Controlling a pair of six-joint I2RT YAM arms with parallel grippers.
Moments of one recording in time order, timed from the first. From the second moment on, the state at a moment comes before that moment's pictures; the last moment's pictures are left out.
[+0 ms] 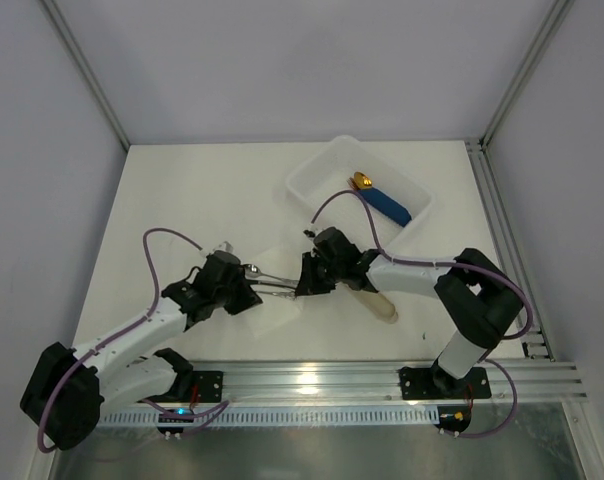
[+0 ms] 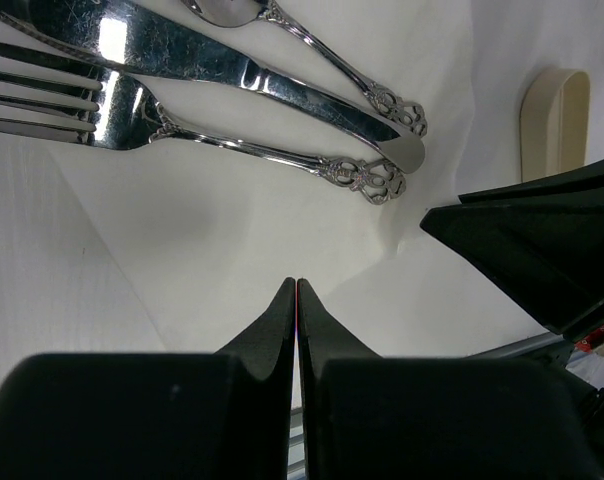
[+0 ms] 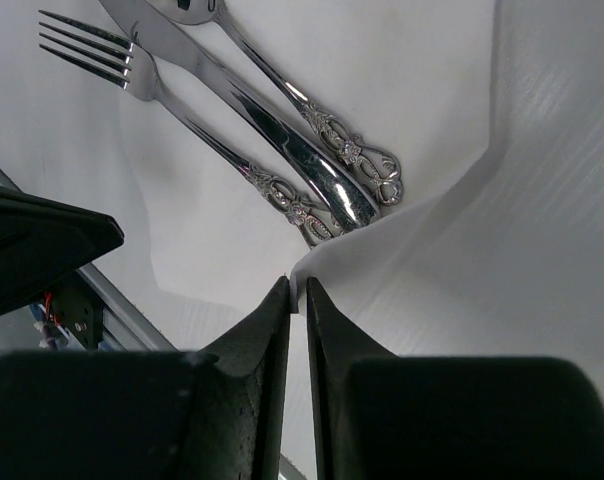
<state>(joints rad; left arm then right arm) -0.62 1.02 0.51 -0.37 0.01 -0.99 0.81 1.66 0.85 -0.01 -0.26 0.67</state>
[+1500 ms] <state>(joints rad) -0.71 1.19 0.55 -0.28 -0.03 -1.01 0.82 1.82 1.01 -0.06 -0.30 0.65</state>
